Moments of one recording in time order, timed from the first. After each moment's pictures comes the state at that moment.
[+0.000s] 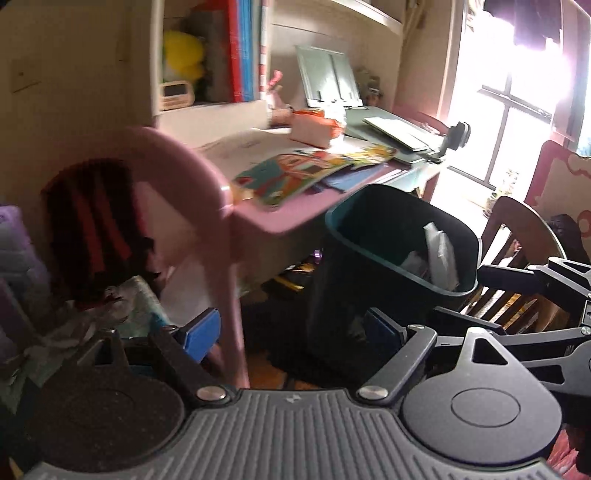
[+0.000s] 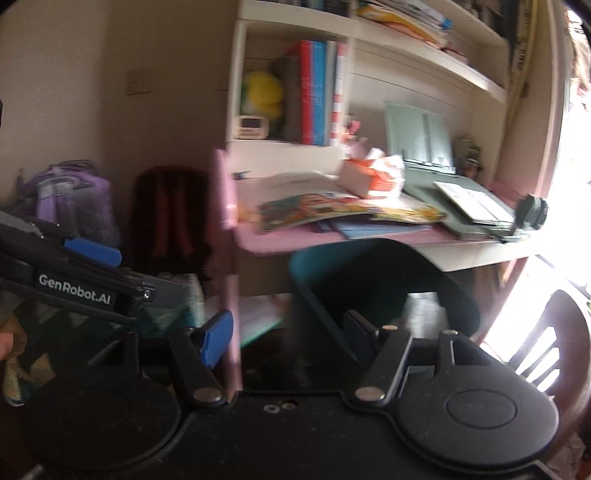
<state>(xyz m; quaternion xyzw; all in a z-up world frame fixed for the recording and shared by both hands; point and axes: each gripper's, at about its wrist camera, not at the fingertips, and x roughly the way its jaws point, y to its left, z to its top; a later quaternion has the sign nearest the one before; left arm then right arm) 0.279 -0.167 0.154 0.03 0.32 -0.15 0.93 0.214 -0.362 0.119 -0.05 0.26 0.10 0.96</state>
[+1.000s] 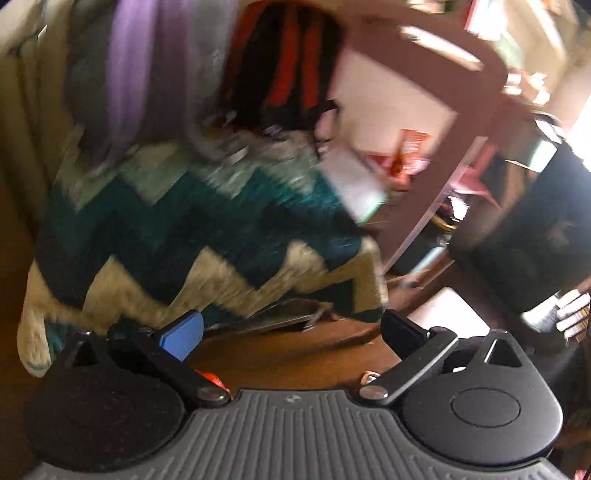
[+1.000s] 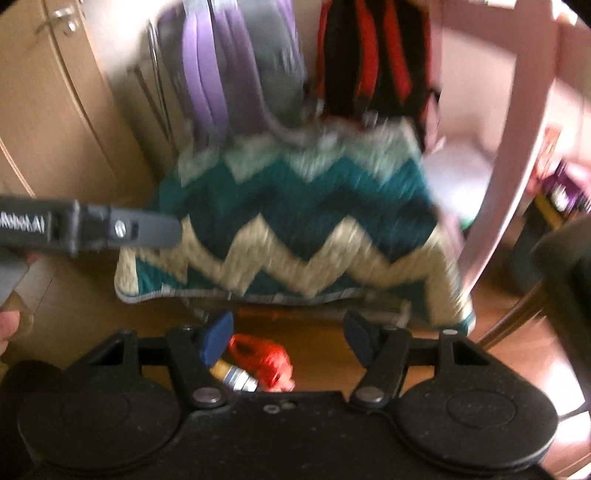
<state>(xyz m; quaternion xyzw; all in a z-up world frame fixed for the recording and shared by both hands) 0.215 0.110 -0.064 -0.13 0.41 0.00 0.90 0.236 -0.111 -0.122 -0.03 0.46 0.30 0.83</state>
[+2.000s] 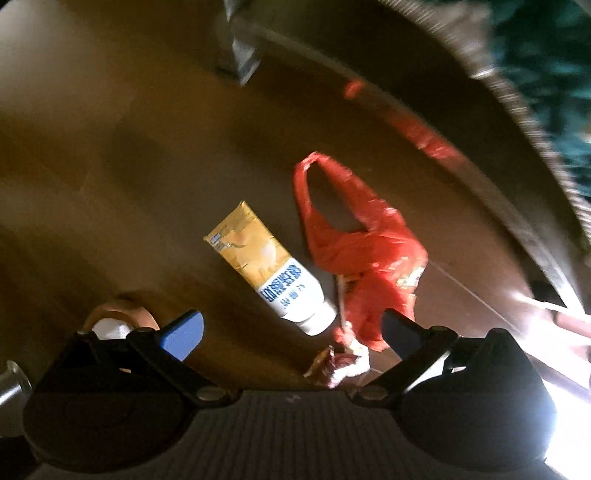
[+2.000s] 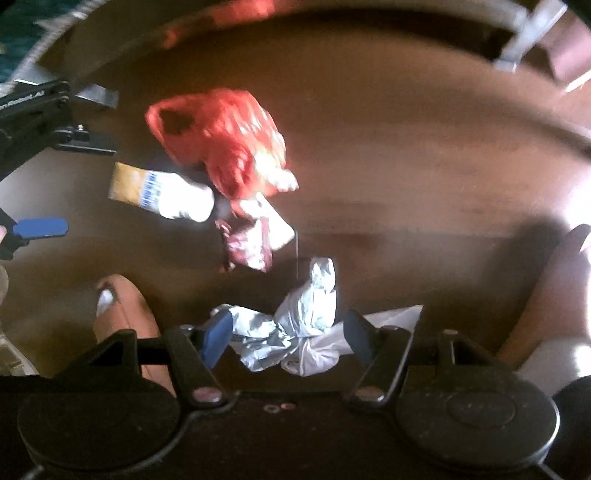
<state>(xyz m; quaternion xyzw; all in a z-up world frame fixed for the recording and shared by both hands) 0.245 0.255 -0.489 -0.38 0.63 0.30 0.60 0.275 -0.023 -0.513 -0.06 0.76 0.22 0.60</state>
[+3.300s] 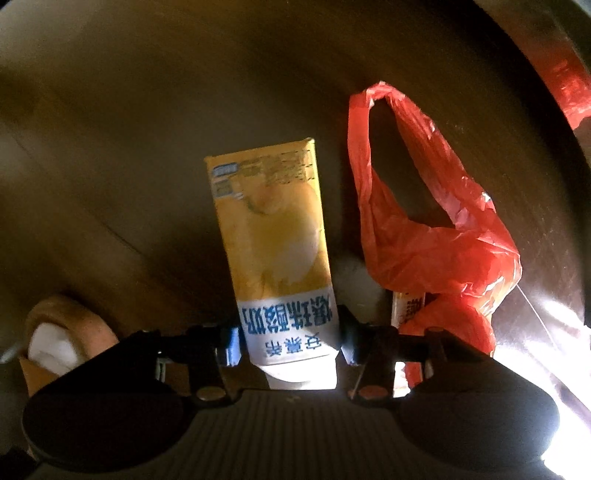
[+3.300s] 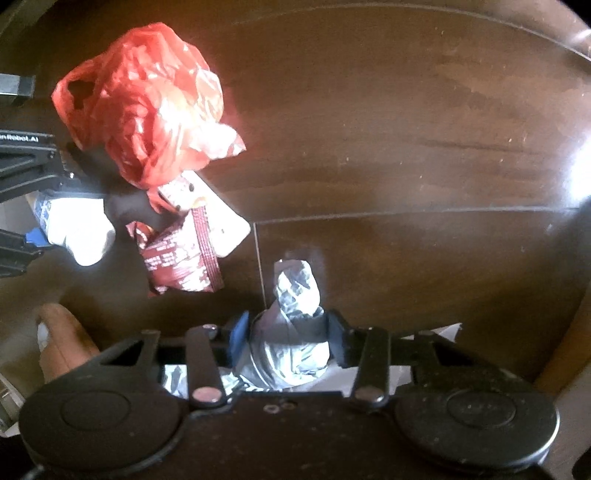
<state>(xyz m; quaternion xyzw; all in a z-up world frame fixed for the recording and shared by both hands) 0.242 0.258 -0.596 -0.41 0.67 0.31 0.54 0.271 -0.006 -0.603 -0.06 0.79 0.18 0.59</state>
